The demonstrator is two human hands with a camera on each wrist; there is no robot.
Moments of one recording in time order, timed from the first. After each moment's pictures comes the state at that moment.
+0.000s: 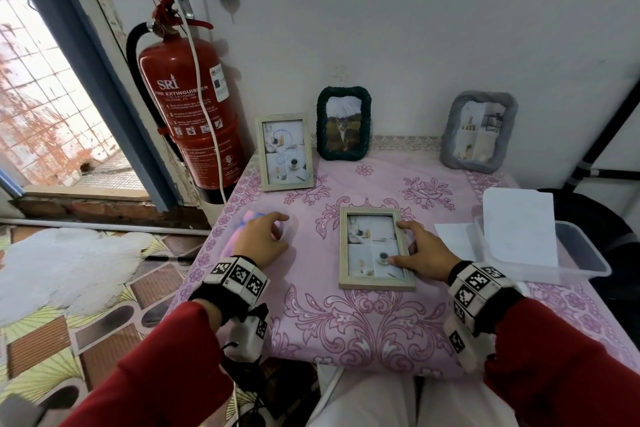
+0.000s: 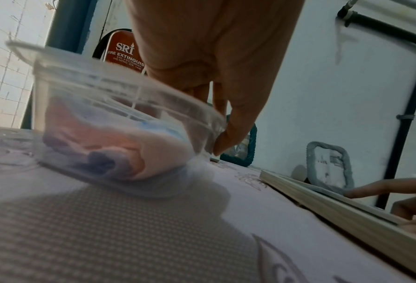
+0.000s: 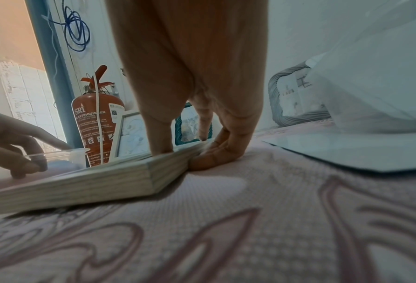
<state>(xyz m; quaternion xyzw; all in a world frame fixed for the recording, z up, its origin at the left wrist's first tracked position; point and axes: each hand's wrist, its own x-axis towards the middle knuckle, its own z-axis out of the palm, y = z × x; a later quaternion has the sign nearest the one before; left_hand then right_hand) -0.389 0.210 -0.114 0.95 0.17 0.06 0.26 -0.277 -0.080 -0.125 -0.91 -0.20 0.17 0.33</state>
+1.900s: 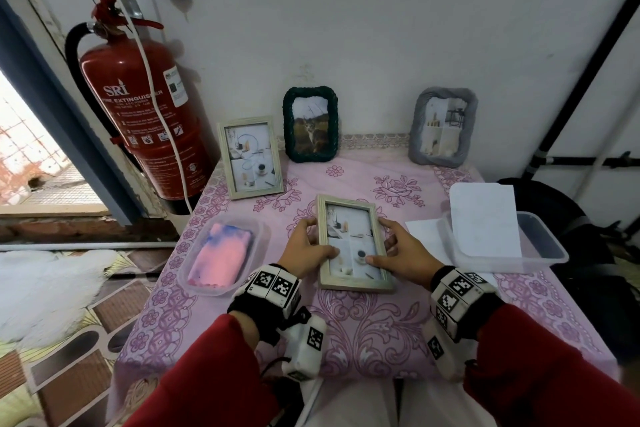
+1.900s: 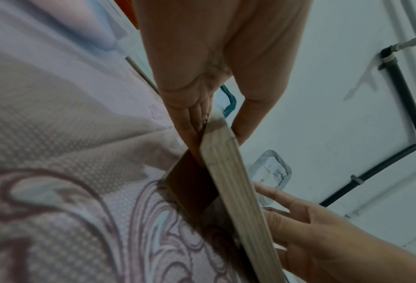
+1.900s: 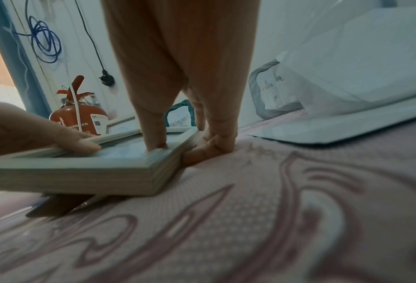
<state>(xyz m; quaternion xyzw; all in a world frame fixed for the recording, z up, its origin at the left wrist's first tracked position) -0.339 0.102 -0.123 0.72 0.18 0.00 0.67 -0.281 -0.089 -0.129 -0.86 -0.16 0.17 0.46</state>
